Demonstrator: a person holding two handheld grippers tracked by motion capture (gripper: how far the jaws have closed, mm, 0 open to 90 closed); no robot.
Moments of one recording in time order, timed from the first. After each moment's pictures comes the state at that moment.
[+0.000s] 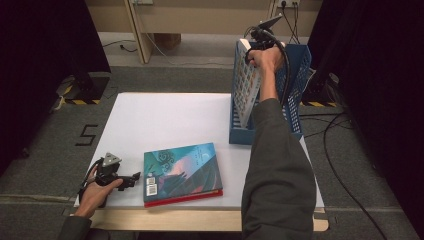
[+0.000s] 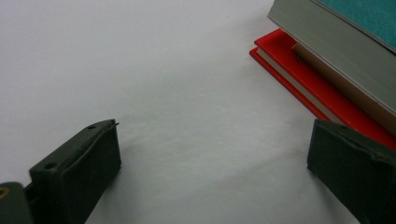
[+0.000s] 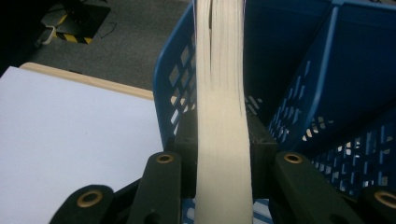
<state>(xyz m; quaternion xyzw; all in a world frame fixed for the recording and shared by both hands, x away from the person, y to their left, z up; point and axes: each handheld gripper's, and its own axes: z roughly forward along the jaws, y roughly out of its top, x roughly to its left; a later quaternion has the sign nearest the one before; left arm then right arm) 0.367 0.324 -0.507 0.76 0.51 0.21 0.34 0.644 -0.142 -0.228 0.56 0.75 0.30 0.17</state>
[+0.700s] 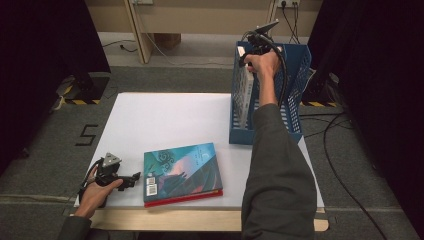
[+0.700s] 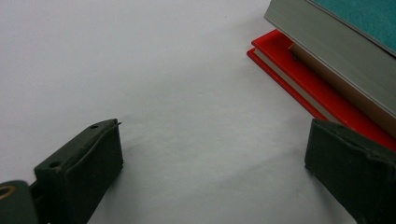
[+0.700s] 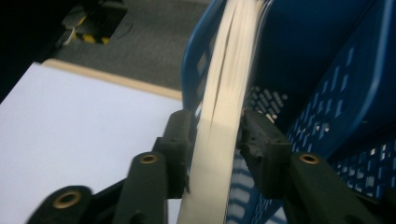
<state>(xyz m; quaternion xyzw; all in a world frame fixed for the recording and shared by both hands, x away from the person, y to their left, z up) 0.367 0.323 -0.507 0.76 0.51 0.21 0.35 0.637 -0.136 -0.239 0.55 0.76 0.32 0.15</state>
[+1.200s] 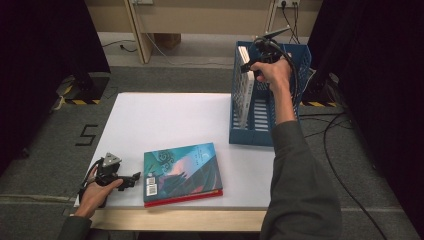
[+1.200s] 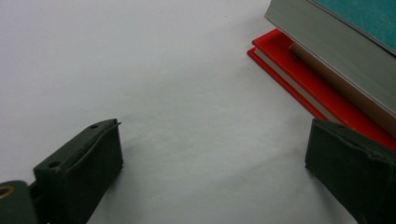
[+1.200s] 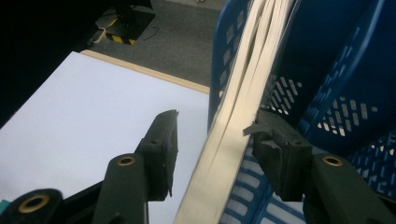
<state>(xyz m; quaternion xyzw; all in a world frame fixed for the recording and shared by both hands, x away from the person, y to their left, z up) 0.367 0.323 -0.507 0.76 0.51 0.21 0.35 0.594 -0.155 -0.234 0.51 0.77 0.36 0.14</state>
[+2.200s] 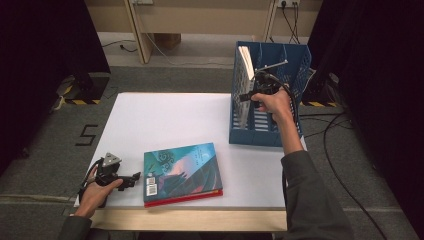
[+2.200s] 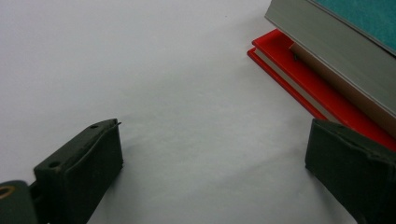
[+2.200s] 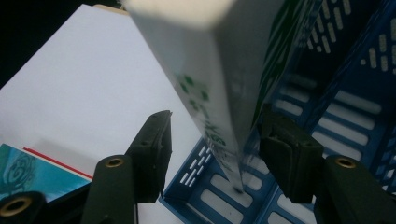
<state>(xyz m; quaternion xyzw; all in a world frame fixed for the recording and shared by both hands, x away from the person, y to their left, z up) 0.367 0.323 -0.507 0.76 0.51 0.21 0.35 0.564 -0.166 -0.313 0.49 0.79 0.36 0.09</state>
